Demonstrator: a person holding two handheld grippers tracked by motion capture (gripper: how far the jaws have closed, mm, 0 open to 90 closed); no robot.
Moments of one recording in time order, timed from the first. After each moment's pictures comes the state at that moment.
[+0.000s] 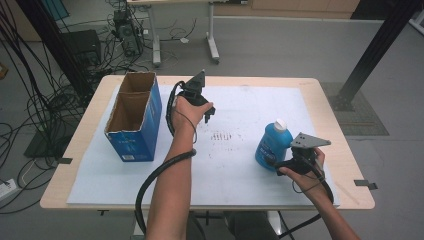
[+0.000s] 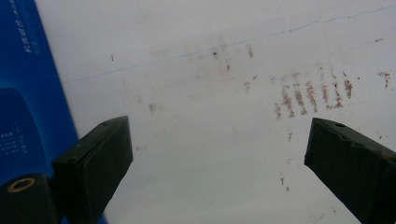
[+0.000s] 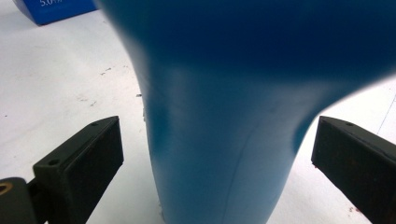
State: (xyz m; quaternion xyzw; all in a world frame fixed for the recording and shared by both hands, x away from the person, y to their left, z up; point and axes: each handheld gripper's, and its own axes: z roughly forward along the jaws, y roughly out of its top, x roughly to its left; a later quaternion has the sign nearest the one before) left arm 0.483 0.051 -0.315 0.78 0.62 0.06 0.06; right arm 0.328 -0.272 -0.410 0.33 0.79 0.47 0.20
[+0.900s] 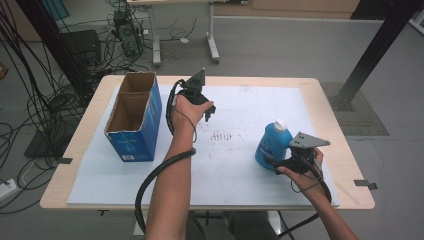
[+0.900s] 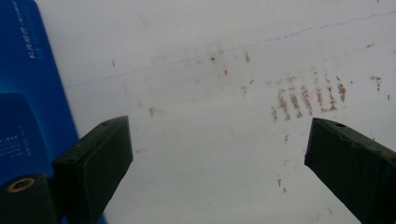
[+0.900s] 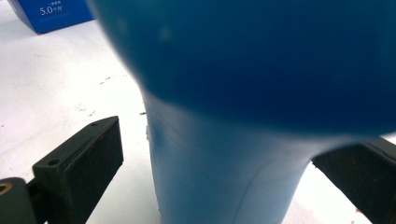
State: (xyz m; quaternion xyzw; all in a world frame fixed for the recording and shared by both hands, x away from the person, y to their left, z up) left arm 0.483 0.052 -0.310 0.78 0.62 0.06 0.06; right arm 0.329 -0.268 -0.409 0.32 0.79 0.48 0.21
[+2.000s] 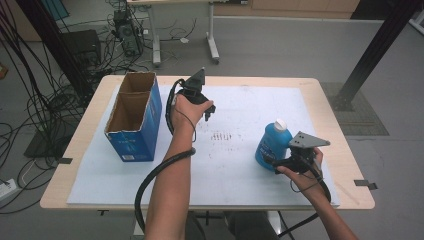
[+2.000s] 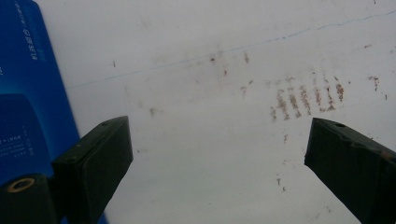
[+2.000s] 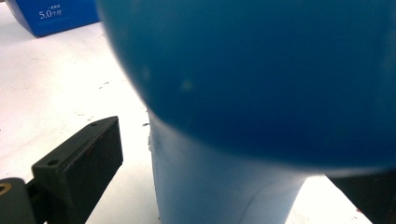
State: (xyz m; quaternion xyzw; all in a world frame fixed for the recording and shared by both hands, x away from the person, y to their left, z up) left arm 0.482 0.052 -0.309 0.78 0.62 0.06 0.06; right arm 0.328 -0.267 -0.407 0.32 0.78 0.49 0.22
